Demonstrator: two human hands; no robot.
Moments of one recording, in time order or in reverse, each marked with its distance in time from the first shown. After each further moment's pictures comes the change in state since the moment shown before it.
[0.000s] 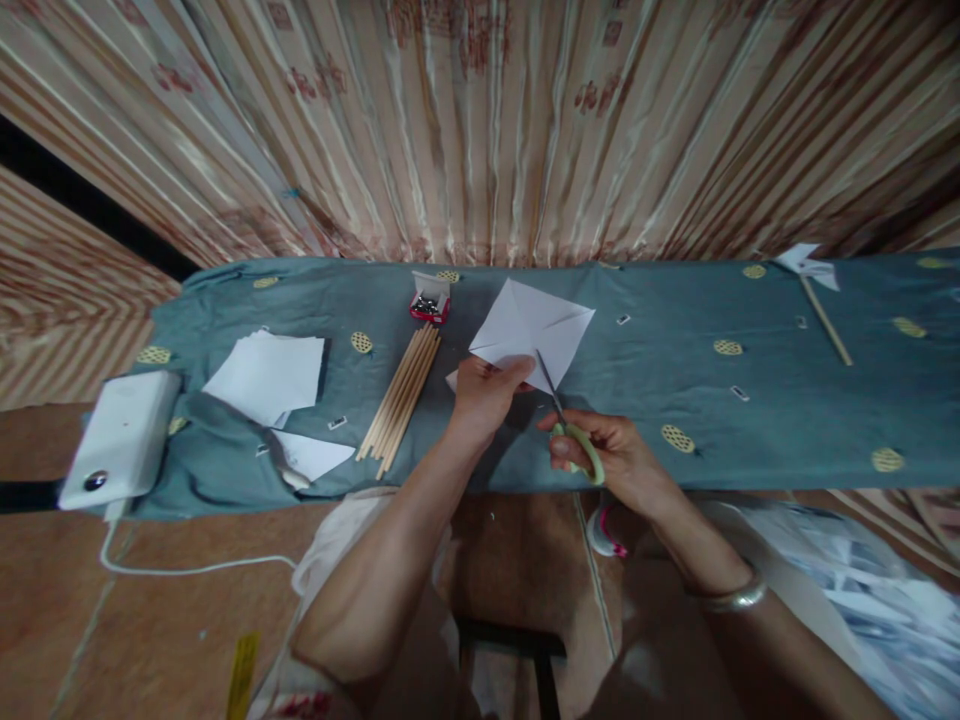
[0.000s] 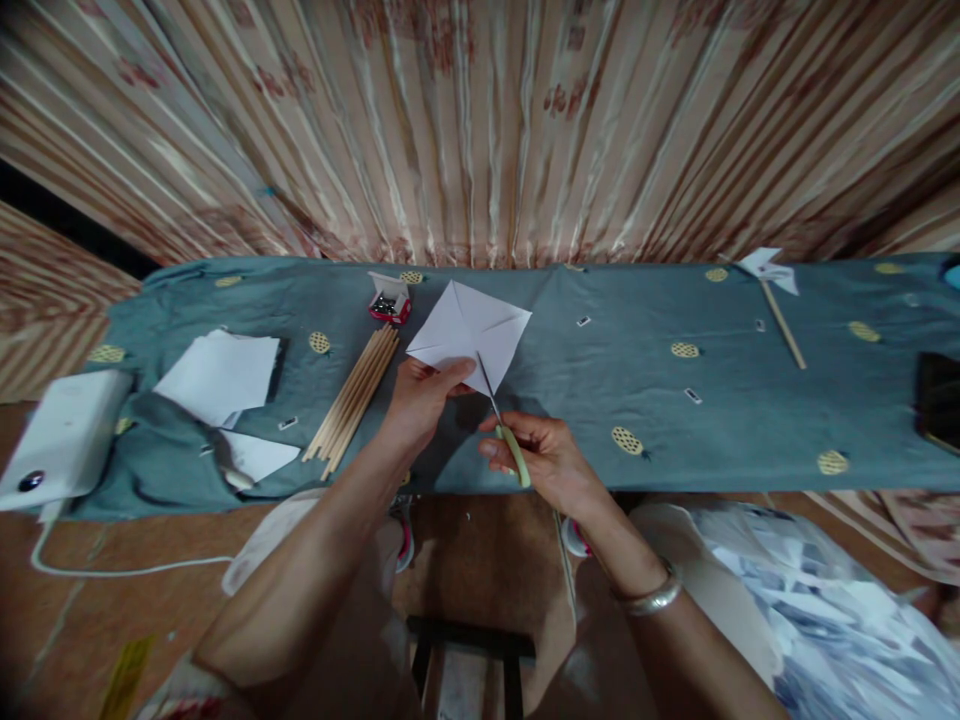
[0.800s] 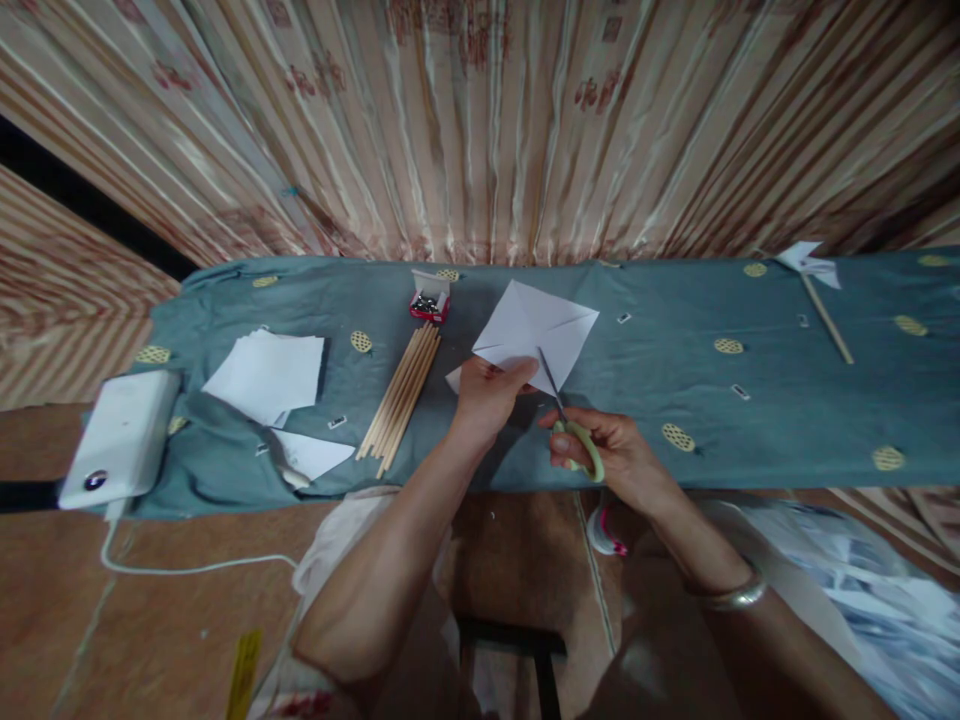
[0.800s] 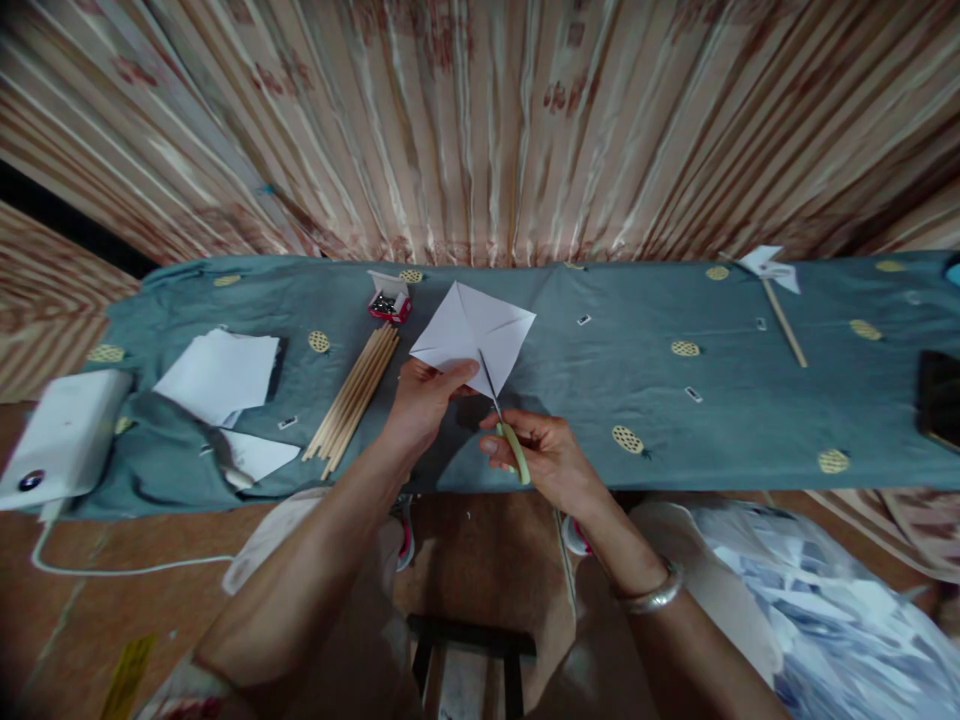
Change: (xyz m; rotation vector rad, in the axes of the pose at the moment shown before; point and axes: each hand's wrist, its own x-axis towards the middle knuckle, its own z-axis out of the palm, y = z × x) left_hand -0.002 -0.002 0.002 0.019 -0.016 0.014; right_hand 0.000 -0.002 0.002 0.034 0.030 0.039
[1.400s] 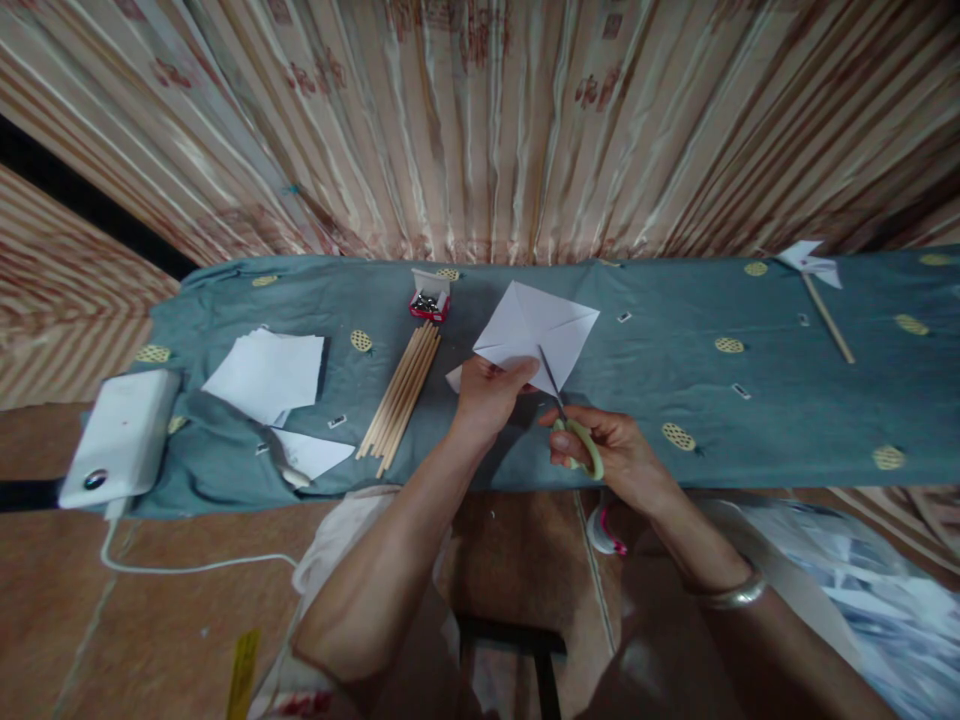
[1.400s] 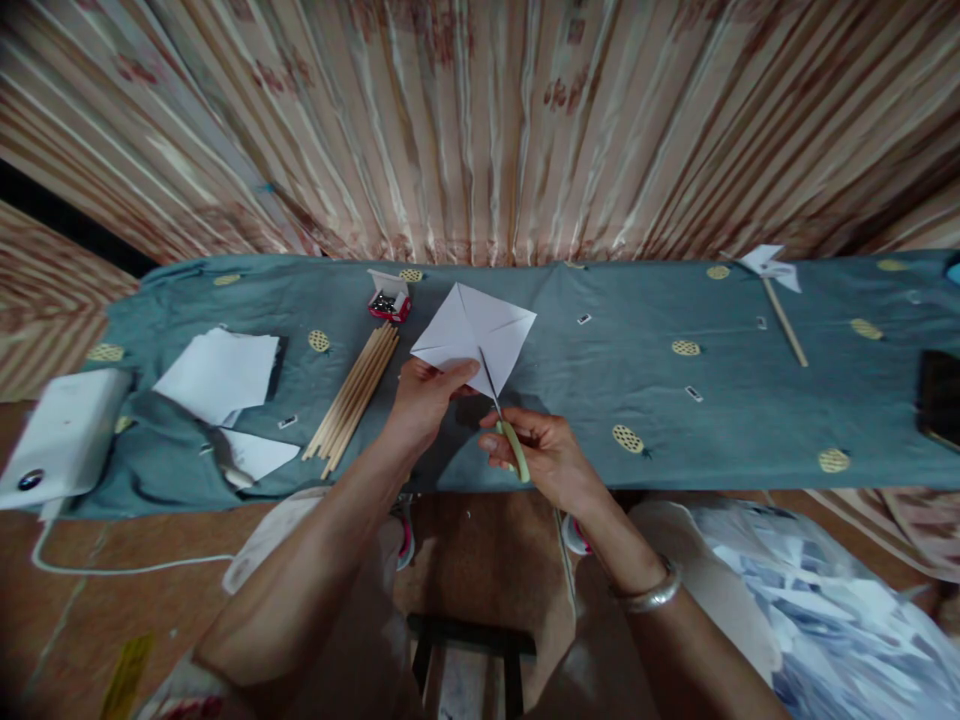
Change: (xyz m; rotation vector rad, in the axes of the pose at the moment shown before) left_hand 0.000 0.000 0.000 -0.007 -0.002 0.007; right_hand 0.000 -0.002 0.001 -0.017 0.002 -0.003
